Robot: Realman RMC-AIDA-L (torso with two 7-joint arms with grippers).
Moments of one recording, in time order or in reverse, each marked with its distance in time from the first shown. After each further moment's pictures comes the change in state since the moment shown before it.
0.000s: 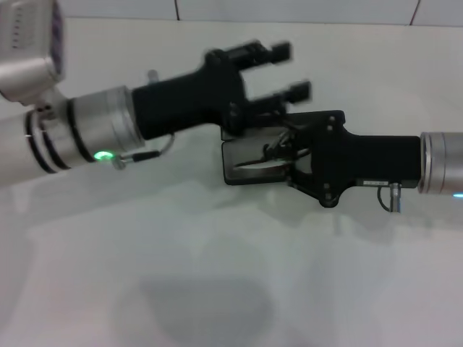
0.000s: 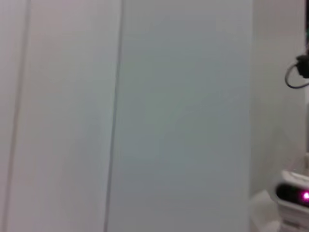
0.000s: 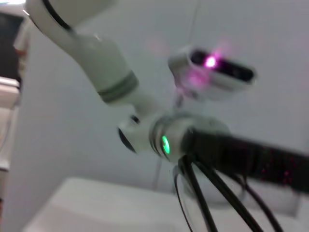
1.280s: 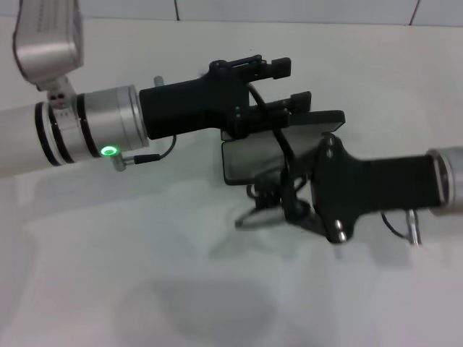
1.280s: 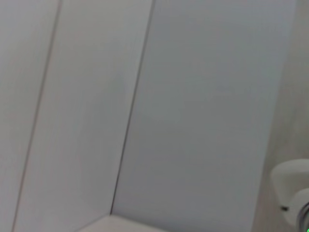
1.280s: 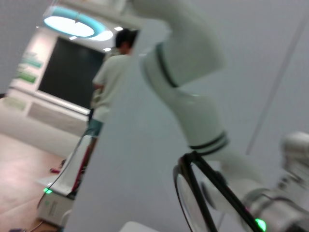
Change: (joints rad) left arm -0.036 0.001 0.001 -0.032 0.069 -0.069 -0.124; right arm -0.021 0.003 -0.002 -0.064 -0.023 -0.232 -0.104
